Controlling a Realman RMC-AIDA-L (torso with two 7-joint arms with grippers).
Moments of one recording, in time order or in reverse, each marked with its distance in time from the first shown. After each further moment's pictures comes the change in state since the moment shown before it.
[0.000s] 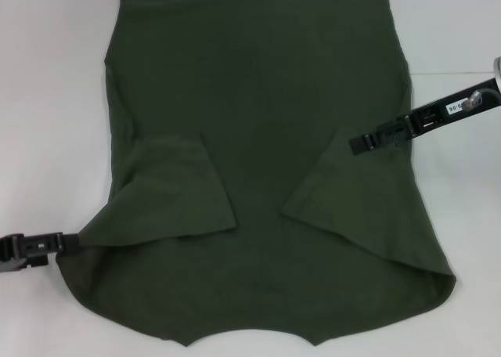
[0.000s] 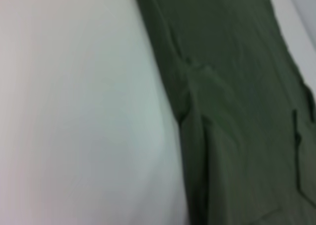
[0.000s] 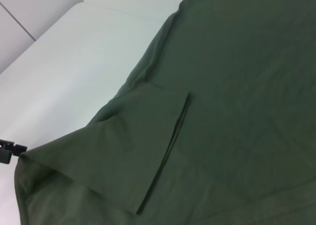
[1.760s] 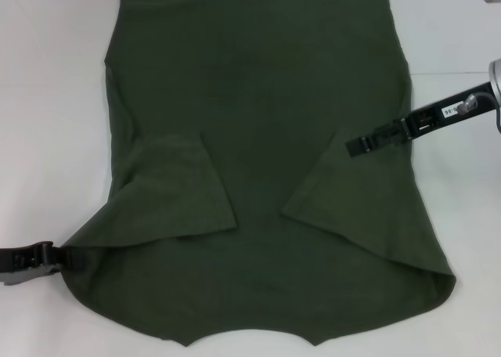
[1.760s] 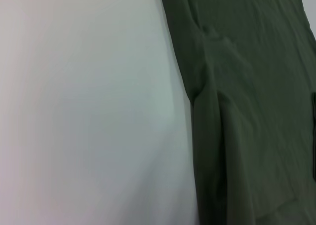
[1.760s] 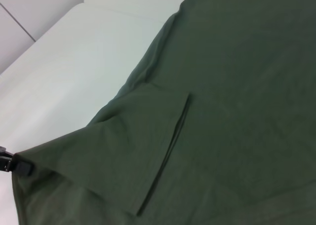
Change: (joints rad) left arm -0.038 0.003 0.056 -0.116 0.029 -0.103 -0.038; right arm -0.002 0.009 0.001 0.009 0.001 0.016 -0.008
